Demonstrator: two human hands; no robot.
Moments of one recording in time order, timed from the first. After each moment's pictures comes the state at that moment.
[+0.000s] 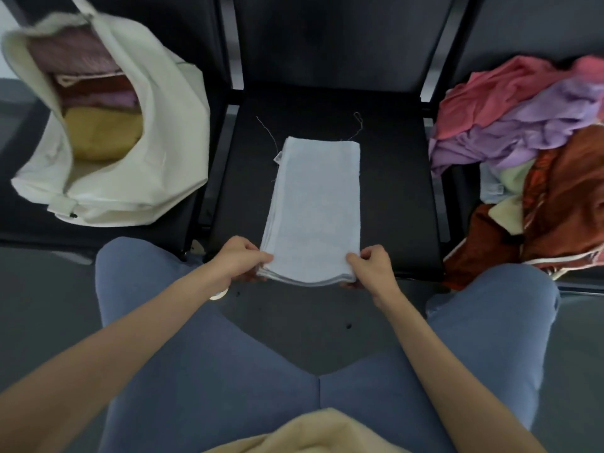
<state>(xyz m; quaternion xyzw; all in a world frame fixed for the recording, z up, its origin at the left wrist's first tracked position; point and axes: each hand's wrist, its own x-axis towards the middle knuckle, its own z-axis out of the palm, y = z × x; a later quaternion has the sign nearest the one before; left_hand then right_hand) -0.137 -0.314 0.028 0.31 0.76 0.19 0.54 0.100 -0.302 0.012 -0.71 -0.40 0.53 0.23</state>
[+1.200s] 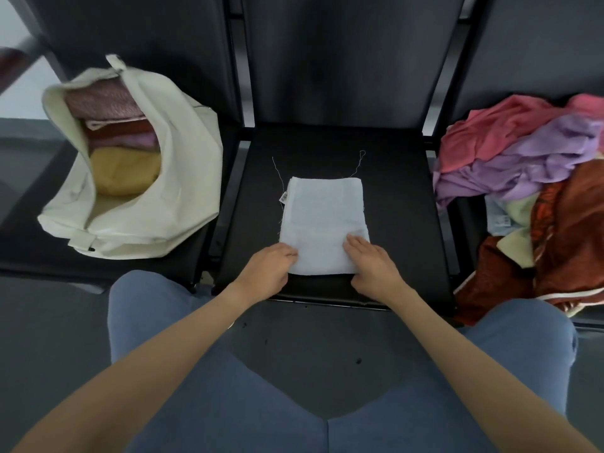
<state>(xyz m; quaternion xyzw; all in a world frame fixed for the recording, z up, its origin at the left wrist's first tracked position) -0.140 -0.270 -0.019 0.84 0.52 0.06 0.11 0.110 -0.237 -0.004 -0.51 -0.84 0.17 -0.04</state>
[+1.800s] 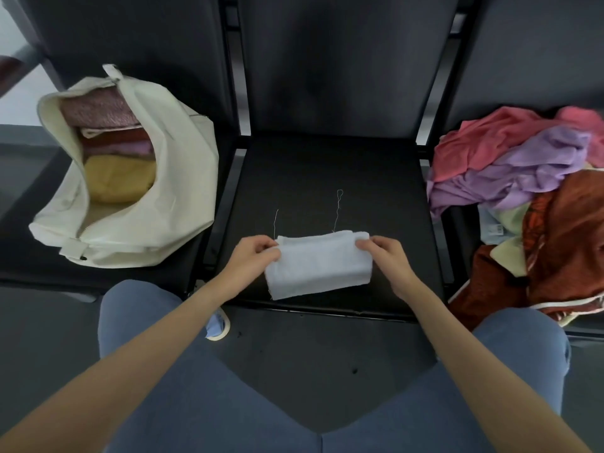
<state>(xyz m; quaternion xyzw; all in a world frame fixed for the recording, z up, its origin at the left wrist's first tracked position) -0.138 -0.263 0.040 0.48 0.67 0.32 0.47 0.124 -0.218 0.026 -0.60 -0.49 0.57 0.29</state>
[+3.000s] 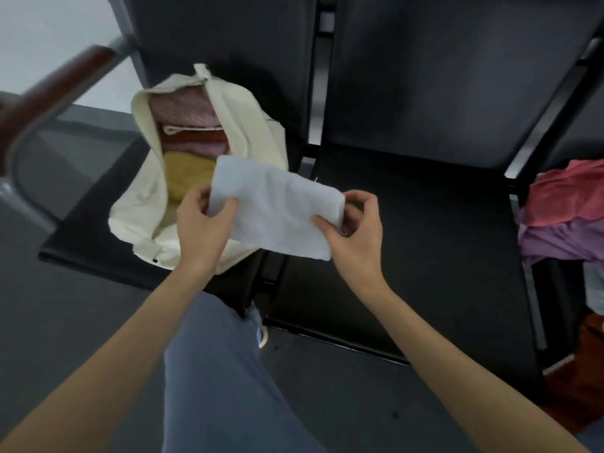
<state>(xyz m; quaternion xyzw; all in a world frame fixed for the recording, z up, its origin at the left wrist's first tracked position) -0.277 -0.255 0.111 0.29 0.75 0.56 0.21 -0.083 -0.211 0.101 -0.48 -0.59 0.47 0.45</state>
